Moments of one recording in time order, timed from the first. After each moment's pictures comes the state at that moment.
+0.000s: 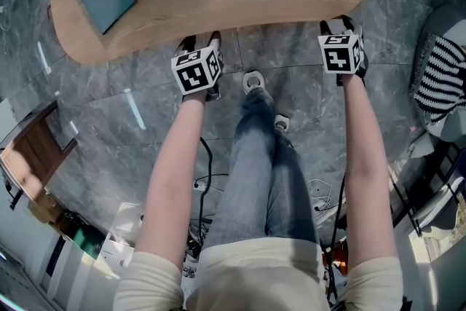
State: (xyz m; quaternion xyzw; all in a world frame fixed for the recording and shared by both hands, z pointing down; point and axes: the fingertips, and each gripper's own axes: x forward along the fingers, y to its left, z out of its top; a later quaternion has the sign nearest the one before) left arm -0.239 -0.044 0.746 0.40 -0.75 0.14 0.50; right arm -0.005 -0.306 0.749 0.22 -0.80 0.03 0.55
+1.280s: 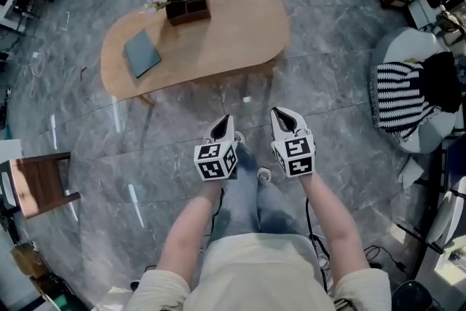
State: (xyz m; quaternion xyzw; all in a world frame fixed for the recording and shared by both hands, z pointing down) left arm 0.006 -0.011 0.458 0.54 -0.76 0.03 0.36; right arm 0.101 -0.099 0.423 0.18 -0.94 0.11 0.27
